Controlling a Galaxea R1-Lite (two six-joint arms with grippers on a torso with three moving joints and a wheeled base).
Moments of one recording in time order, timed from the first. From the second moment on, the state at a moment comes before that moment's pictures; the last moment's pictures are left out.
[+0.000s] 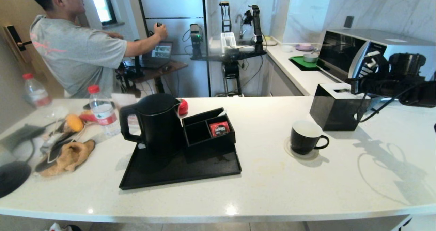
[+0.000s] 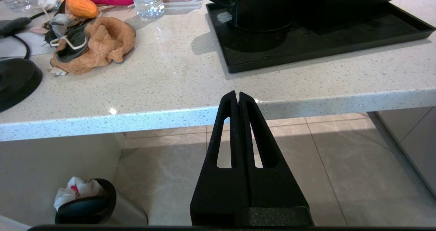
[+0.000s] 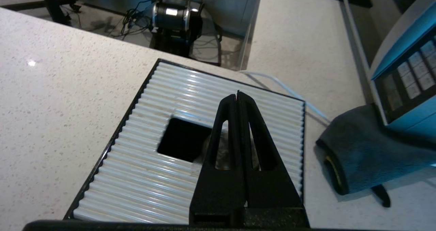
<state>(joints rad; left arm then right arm) 0.00 0.00 -0.05 0.13 -0.03 0.07 -0.28 2.36 -1.96 -0.21 0.41 -0.28</state>
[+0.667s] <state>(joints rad) 0.00 0.00 -0.05 0.13 -0.03 0.07 -0.29 2.36 -1.96 -0.19 0.41 -0.28</state>
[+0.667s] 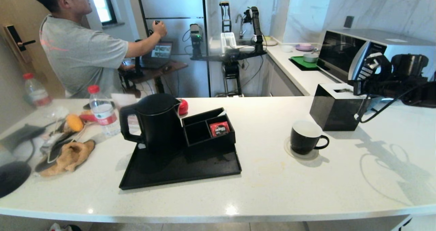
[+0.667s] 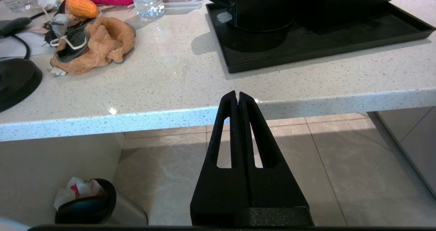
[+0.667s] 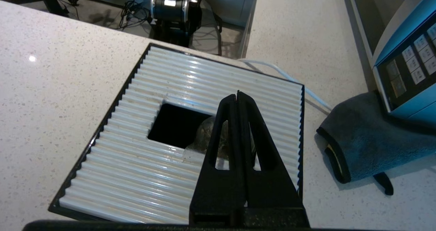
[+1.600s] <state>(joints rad) 0.00 0.00 -0.05 0.13 -0.03 0.07 -0.29 2.38 -1.96 -0.24 0.42 -0.28</state>
